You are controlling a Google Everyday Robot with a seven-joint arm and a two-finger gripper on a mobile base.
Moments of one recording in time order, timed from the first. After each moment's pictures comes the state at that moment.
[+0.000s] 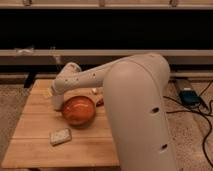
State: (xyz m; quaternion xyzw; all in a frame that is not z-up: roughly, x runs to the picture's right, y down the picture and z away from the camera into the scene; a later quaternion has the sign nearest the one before) arm -0.285 0.018 0.818 -0.26 -0.16 0.49 0.82
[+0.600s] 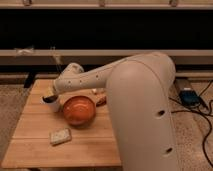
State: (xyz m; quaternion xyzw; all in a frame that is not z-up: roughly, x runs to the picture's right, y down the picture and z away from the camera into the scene) arm -0.279 0.008 0.813 -0.24 -0.18 0.51 0.81
